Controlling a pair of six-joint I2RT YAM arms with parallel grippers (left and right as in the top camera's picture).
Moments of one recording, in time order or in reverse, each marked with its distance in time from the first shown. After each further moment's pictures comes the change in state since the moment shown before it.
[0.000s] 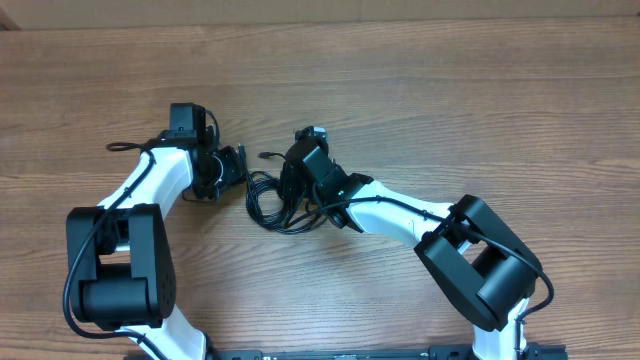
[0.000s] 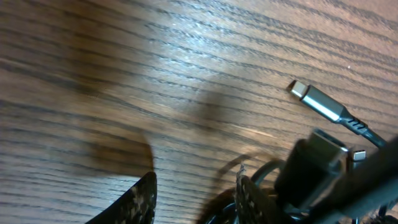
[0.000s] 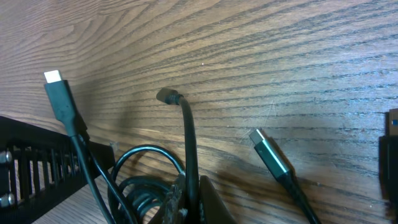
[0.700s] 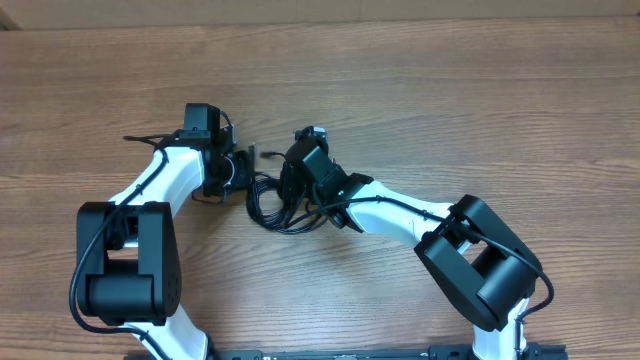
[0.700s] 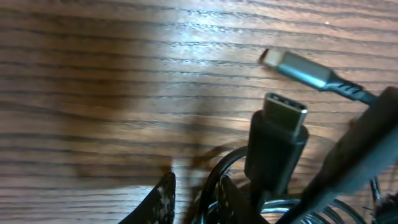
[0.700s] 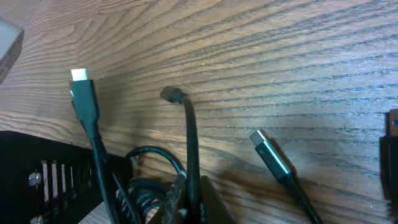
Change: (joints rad) left arm -0.053 0.016 0.000 0.011 -0.015 0.139; right arm 0.000 0.000 0.000 0.000 0.000 0.000
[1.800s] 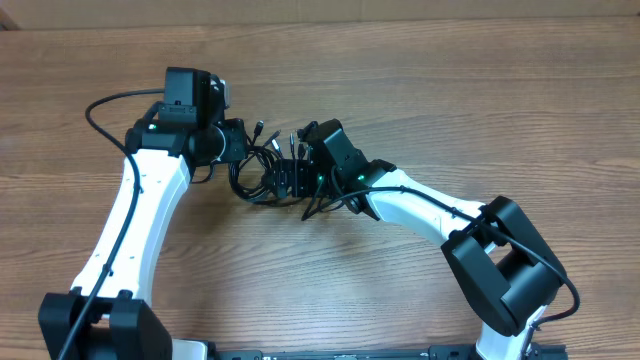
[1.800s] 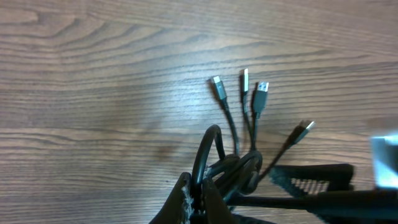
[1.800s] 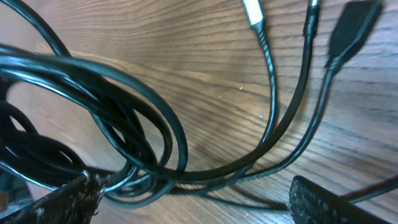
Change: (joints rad) left arm -0.055 -0.291 0.198 -0.236 -0.106 0.052; right arm -0.089 -0.077 0.000 -0.116 -0.393 -0.085
